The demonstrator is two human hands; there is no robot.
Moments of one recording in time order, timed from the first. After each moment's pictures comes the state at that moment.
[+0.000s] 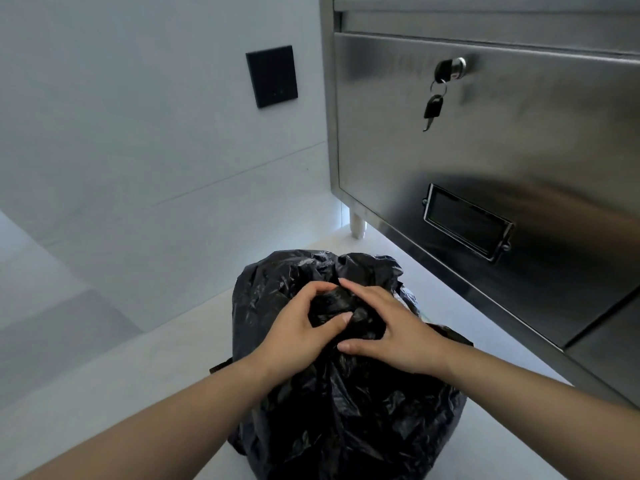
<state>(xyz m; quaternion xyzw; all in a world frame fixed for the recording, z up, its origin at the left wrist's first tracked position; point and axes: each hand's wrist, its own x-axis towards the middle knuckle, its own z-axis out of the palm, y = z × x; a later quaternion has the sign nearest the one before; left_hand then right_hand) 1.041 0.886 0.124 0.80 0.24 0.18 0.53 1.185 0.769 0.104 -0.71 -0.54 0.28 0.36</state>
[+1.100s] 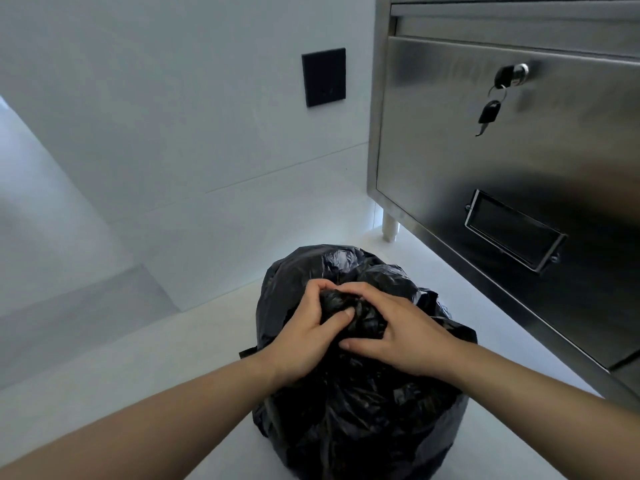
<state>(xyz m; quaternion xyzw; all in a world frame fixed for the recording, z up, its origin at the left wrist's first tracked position) 1.003 0.890 0.132 0.78 0.27 0.17 0.55 1.147 0.791 0.132 -0.68 -0.63 0.22 0.32</state>
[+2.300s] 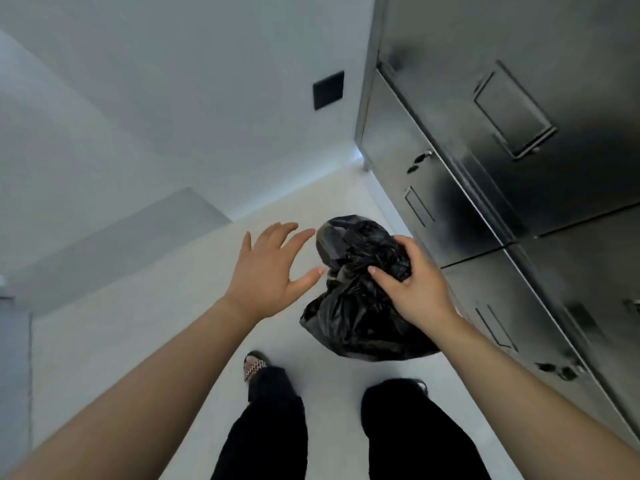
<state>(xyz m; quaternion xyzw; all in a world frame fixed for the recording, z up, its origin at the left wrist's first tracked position) 0.919 0.845 0.567 0.92 0.33 -0.06 0.21 1.096 0.687 0.535 -0.82 -0.31 0.33 0.35</state>
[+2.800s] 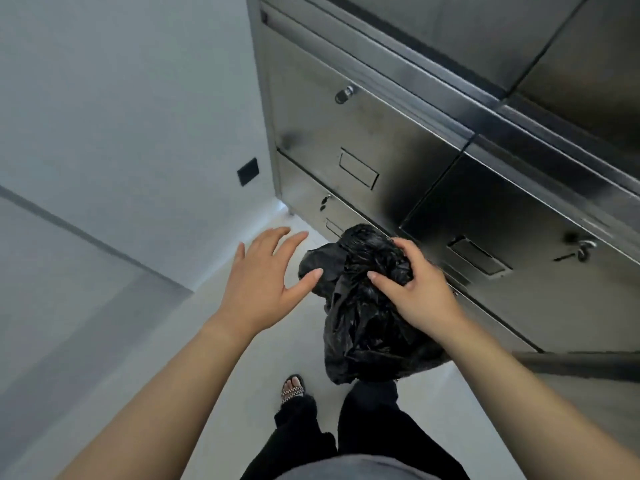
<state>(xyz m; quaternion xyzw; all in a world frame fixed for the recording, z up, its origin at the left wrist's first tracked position) 0.916 0.810 0.796 0.96 0.17 0.01 0.23 1.032 0.602 0.792 -0.88 -0.18 0.19 0.39</state>
